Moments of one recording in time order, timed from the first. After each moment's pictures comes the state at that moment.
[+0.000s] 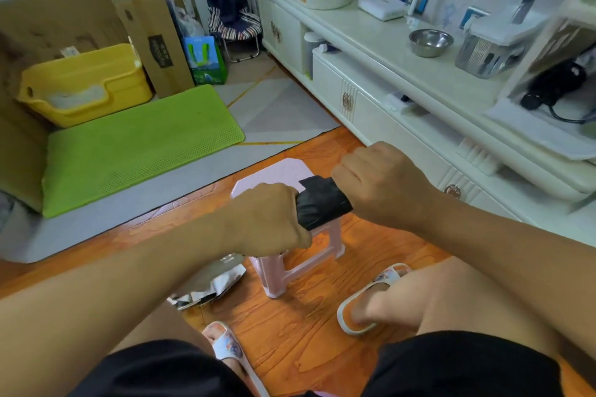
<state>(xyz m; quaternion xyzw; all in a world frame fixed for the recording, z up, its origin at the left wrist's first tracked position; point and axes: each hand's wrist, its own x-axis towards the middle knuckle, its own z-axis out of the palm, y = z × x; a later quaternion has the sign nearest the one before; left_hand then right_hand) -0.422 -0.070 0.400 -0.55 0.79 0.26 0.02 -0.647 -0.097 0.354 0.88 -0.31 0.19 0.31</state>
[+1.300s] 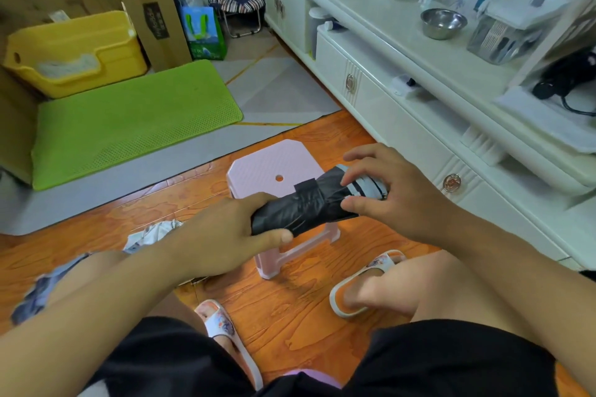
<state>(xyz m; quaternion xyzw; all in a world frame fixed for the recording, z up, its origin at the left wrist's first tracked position) -0.357 -0.048 0.342 -0.50 0.81 0.29 -0.08 -0.650 -0.049 0.361 0.76 -0.53 0.26 -0.28</state>
